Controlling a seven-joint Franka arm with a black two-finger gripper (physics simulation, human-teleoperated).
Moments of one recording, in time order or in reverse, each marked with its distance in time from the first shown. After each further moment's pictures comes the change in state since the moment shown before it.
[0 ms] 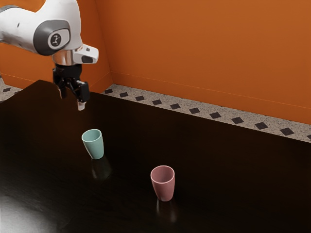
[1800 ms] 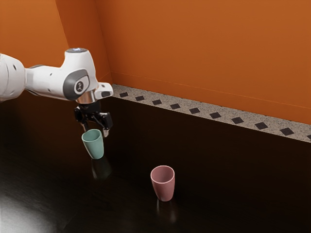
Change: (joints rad) arm 0.075 0.290 0.006 -0.096 -0.167 0.446 -0.149
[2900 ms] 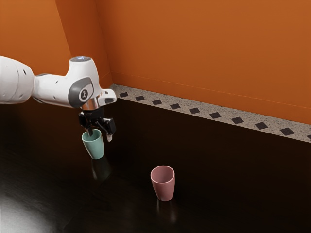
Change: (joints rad) arm 0.000 0.065 0.002 -0.001 -0.017 0.075 0.018
